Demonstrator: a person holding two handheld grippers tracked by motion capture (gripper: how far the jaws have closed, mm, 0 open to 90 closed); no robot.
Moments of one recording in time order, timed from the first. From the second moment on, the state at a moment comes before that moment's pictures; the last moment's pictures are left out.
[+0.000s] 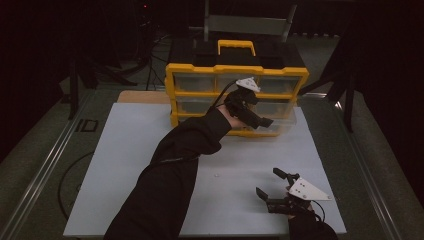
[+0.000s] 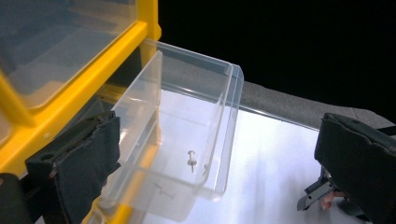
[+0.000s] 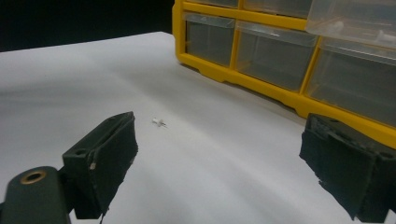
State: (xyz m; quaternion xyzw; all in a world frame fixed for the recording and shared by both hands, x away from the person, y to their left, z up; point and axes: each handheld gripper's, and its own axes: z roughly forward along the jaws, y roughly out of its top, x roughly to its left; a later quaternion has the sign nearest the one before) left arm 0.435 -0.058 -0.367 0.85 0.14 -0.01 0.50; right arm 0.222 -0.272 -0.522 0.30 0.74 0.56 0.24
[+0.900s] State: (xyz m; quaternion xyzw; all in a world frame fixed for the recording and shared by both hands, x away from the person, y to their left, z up) left arm 0.393 -0.006 -0.408 0.86 0.14 -0.03 0.49; right arm 0.222 -0.271 -0.523 0.30 0.74 0.55 0.24
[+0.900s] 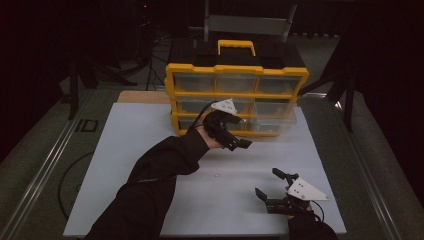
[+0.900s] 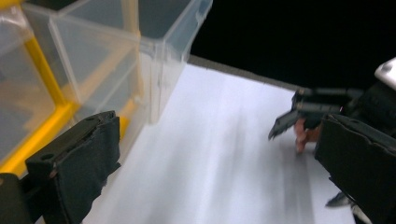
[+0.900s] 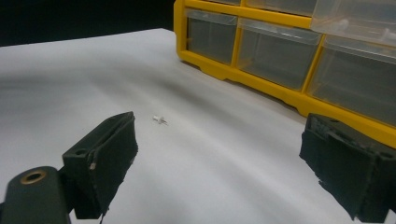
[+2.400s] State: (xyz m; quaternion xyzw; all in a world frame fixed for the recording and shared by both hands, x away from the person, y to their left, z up) left arm 0.352 0.052 -0.523 0.88 0.18 -0.06 0.44; right arm 0.223 -0.268 -0.524 0.30 0.75 0.54 0.24
